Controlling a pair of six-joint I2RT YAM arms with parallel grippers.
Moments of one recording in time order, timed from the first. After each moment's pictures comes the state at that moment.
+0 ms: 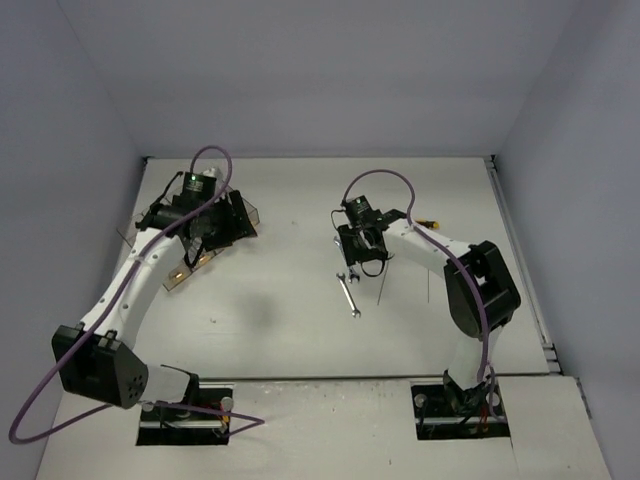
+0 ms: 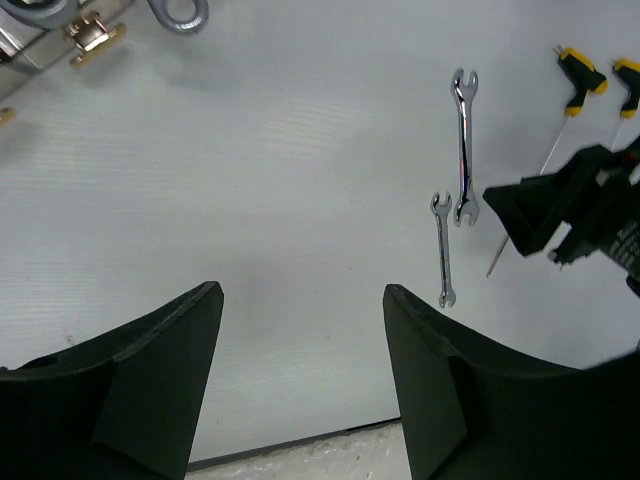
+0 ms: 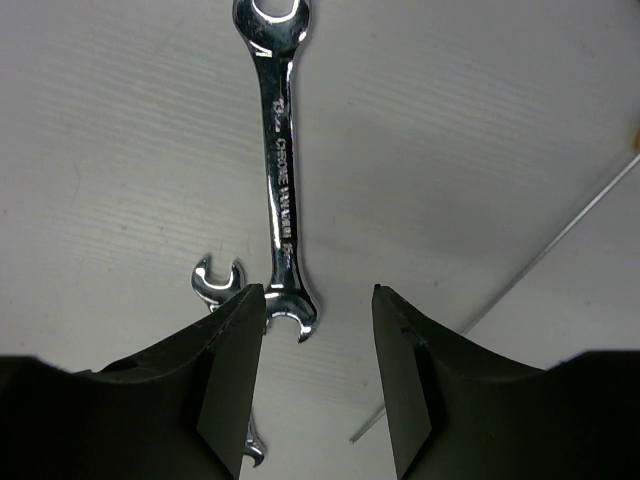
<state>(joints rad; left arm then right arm) -0.25 1.34 1.29 -0.84 0.13 -0.57 0.57 1.82 1.25 -0.53 0.10 0.26</state>
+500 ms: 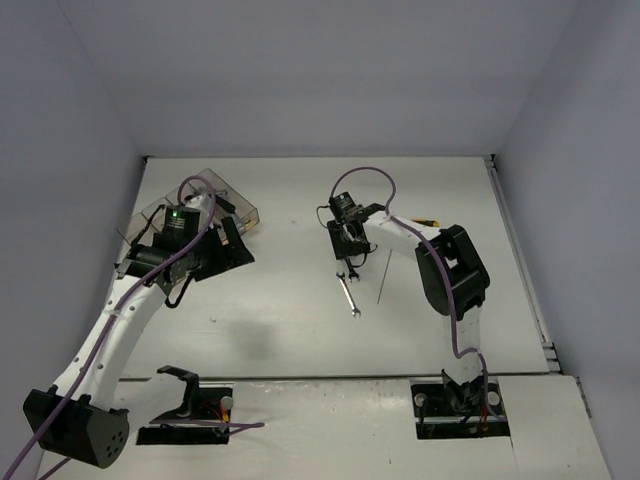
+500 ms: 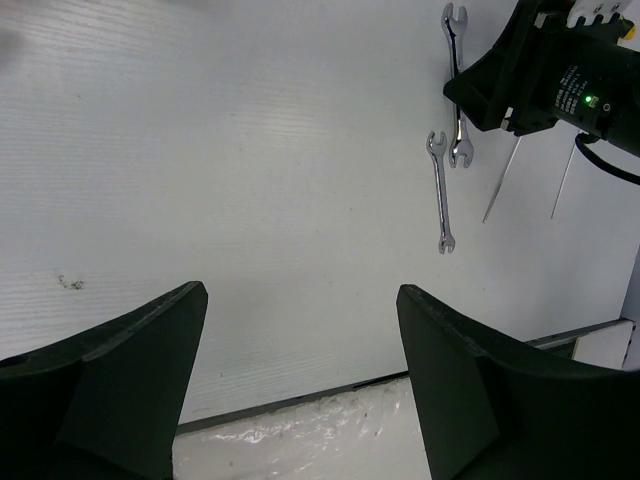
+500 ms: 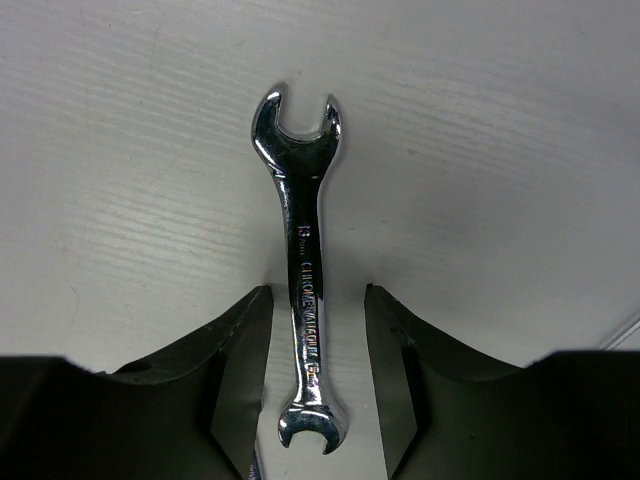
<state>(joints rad) -0.25 1.06 1.07 -0.84 0.18 -0.58 0.58 2.04 1.41 -0.51 0.14 0.27</state>
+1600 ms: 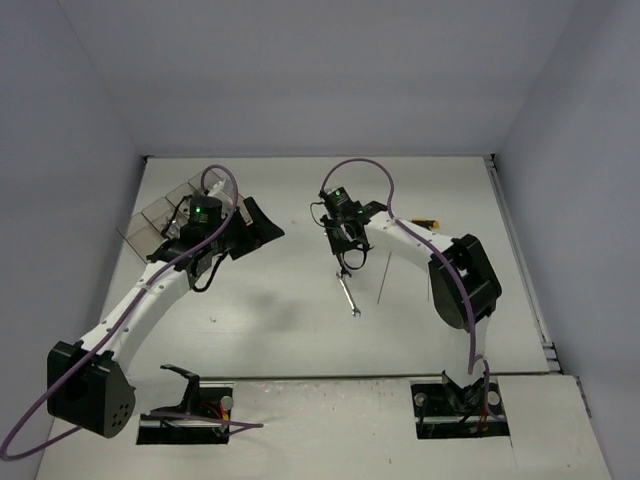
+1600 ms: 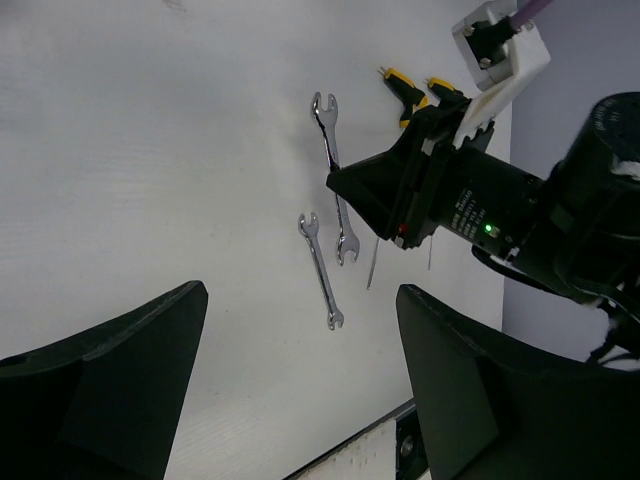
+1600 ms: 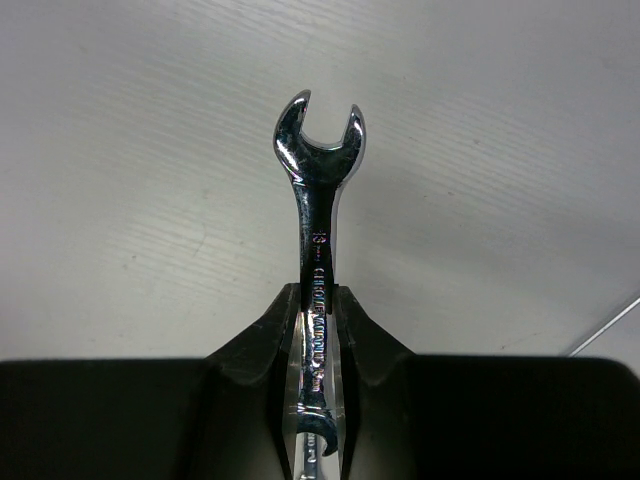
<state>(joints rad) -0.31 1.18 0.96 -0.36 0.29 -0.76 0.63 1.94 1.42 -0.53 0.10 0.27</state>
